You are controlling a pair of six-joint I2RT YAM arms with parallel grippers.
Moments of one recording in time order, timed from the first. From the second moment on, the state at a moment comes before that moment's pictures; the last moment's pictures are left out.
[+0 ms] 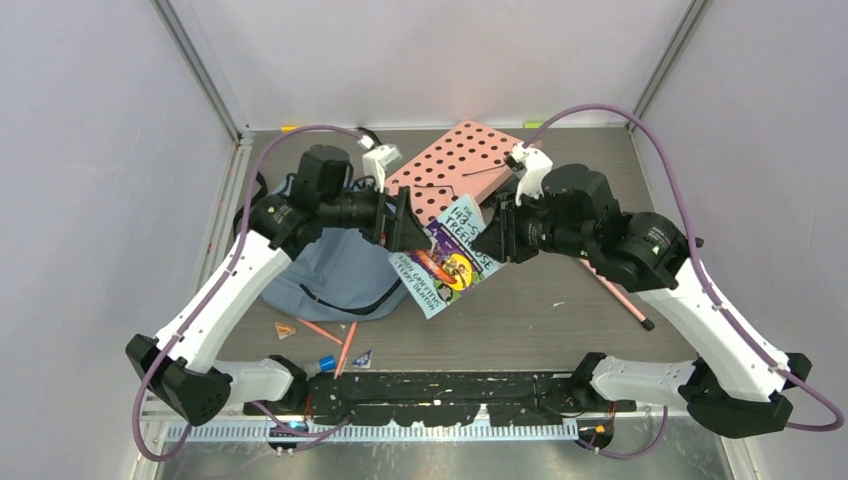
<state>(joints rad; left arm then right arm) -0.59 1.24 1.37 -0.71 0.61 -0.34 0.84 1.10 1.55 -0.99 -0.01 0.47</state>
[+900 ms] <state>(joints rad) -0.48 1.21 1.25 -0.64 0.99 -0.40 0.75 1.36 1.71 -1.01 -0.33 0.27</state>
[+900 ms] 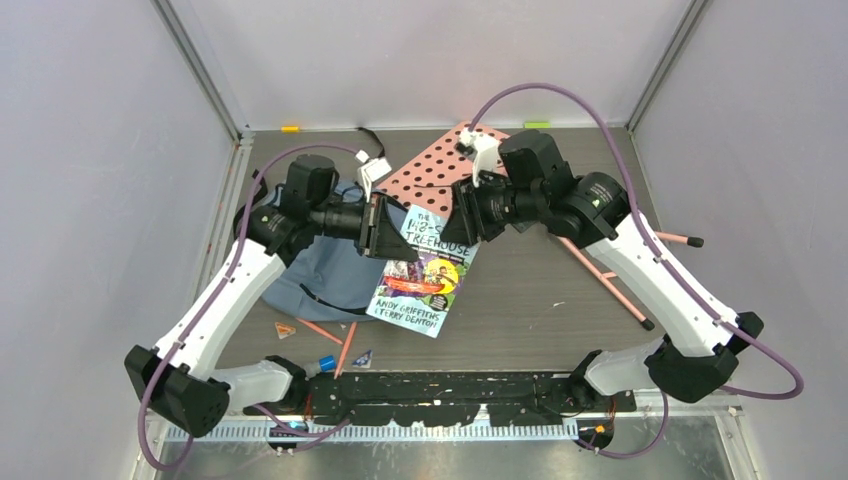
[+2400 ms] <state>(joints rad) -0.35 1.05 1.19 -0.11 0.74 -0.82 0.45 1.40 1.34 0.07 -0.99 1.02</state>
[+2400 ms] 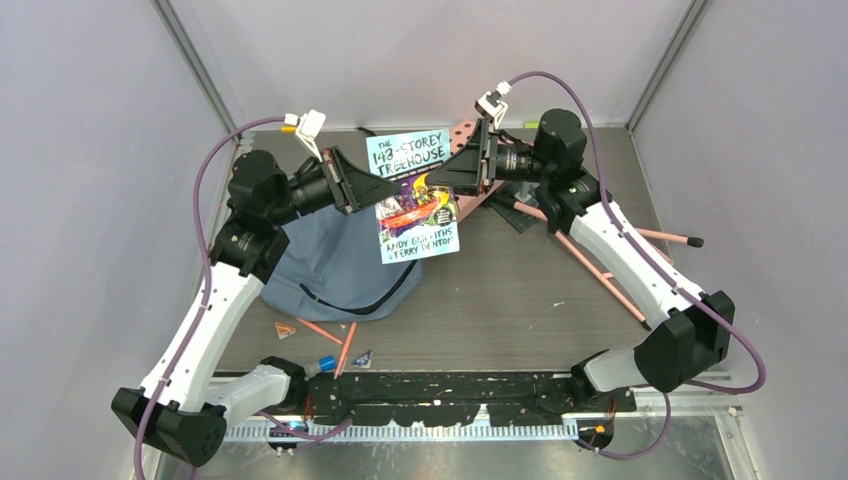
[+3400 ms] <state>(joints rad) -0.35 1.06 1.17 -0.36 0.51 -0.54 0.44 1.36 1.42 -0.47 -0.51 0.75</state>
